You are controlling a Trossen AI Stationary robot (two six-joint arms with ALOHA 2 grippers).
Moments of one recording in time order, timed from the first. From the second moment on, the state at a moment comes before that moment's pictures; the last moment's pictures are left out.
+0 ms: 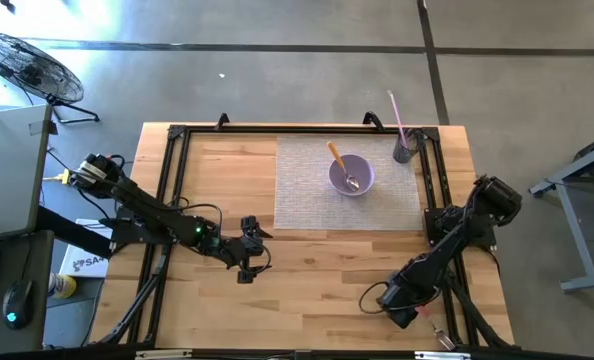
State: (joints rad) left arm -0.46 1.40 0.67 0.05 -0.41 -0.24; right arm 0.77 1.71 0.81 -0.63 -0.48 1.59
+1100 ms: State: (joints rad) left arm -0.46 1.41 0.67 0.05 -0.41 -0.24; right arm 0.88 1.71 0.73 -0.45 -0.61 1.79
